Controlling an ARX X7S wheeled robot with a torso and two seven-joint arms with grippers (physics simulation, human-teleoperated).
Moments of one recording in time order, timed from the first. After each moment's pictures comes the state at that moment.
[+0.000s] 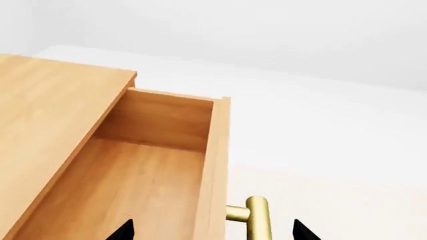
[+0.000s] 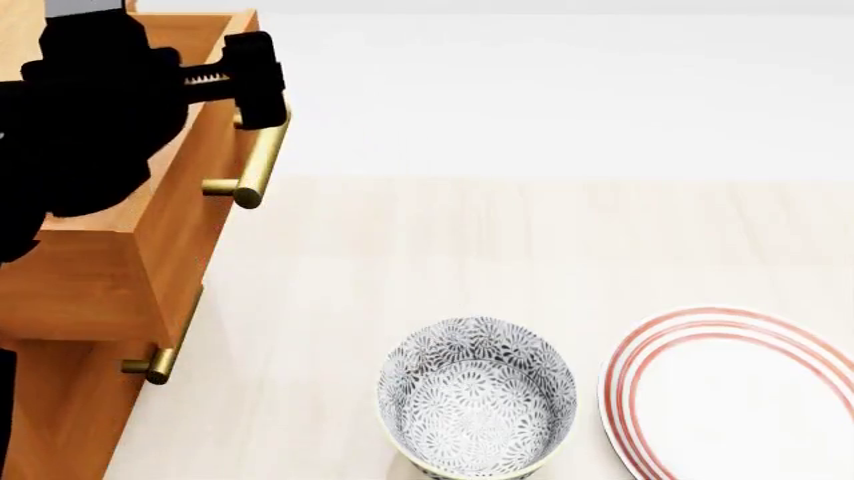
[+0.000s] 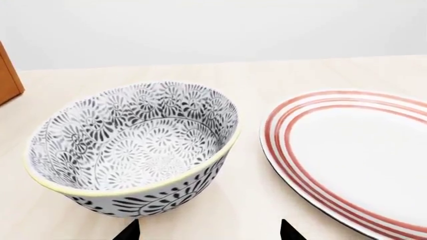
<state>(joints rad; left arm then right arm) -1.40 -0.04 0.19 -0.66 -0.57 -0.97 -0.47 0.09 0.32 -0.41 0.10 0.43 0.02 0.35</state>
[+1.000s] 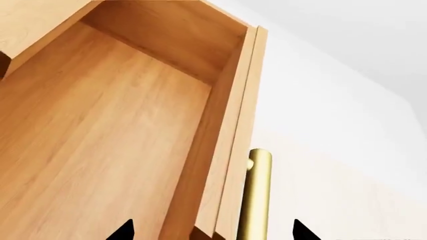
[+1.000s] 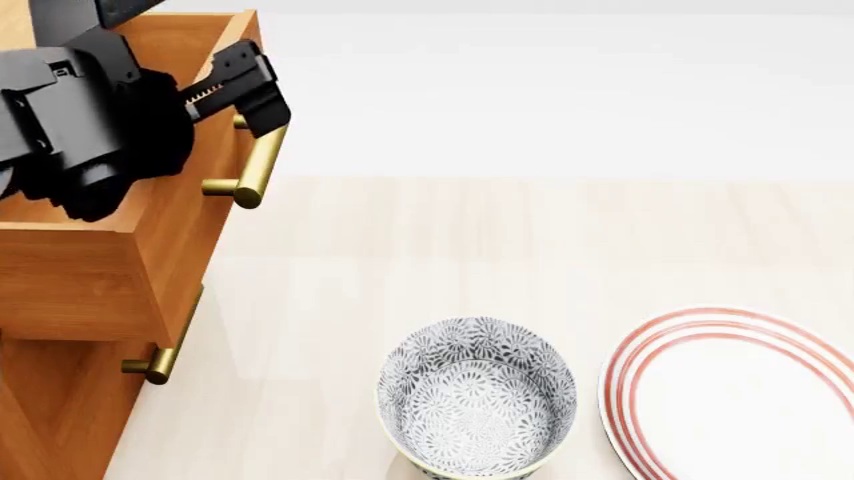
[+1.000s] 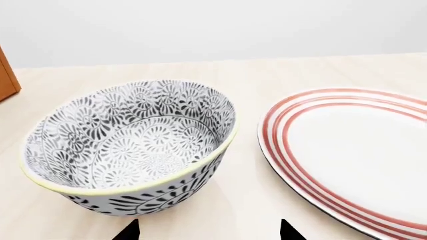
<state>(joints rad) -1.49 -0.04 0.03 -0.95 -0.87 -0.94 -0.69 0.09 0.32 -0.42 0.10 0.44 0.02 0.36</state>
